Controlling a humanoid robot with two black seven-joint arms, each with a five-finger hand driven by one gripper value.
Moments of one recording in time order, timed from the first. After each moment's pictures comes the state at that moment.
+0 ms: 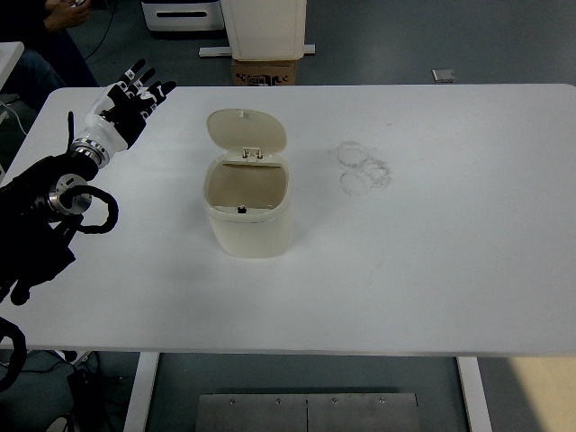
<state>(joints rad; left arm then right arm) -0.96 0.20 -0.66 -0.32 0.04 -0.32 -0.23 -0.02 0.00 0.29 0.16 -0.22 0.06 0.48</state>
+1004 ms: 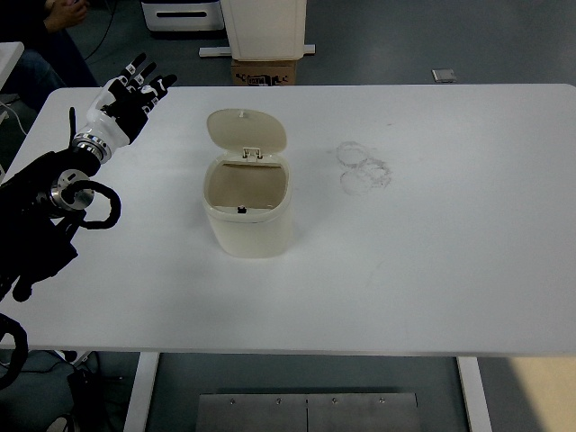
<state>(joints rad) -0.97 0.20 -0.66 -0.33 0.02 -0.31 -0.22 -0.02 0.00 0.29 0.16 -0.22 0.06 0.48</state>
